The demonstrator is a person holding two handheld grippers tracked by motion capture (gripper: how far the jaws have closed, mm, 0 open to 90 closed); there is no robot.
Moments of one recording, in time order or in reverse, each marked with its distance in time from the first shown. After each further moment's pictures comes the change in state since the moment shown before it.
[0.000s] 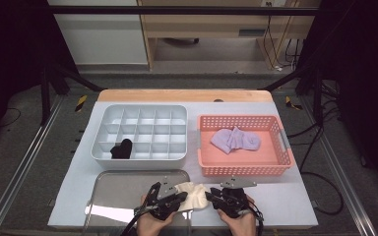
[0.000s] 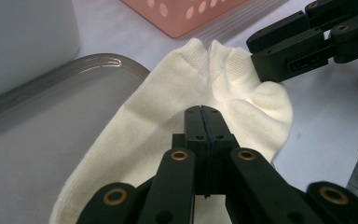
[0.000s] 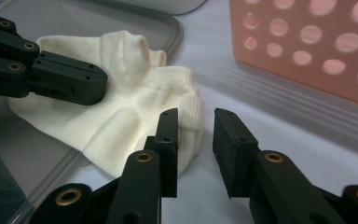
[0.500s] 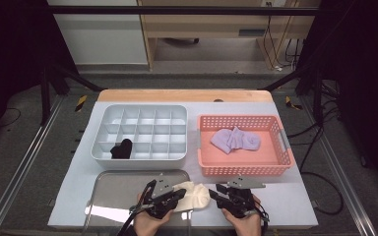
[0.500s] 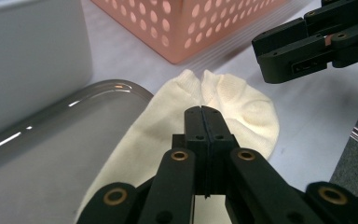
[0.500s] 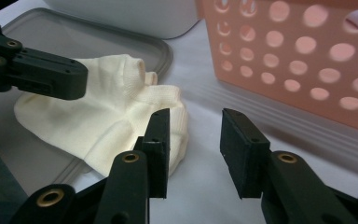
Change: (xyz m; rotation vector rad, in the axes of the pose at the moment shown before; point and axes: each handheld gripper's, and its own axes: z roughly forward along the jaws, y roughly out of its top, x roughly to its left) left arm 0.000 0.008 -0.013 -0.046 -0.006 -0.006; right arm -0.004 0.003 -0.017 -0.069 -0.019 0.012
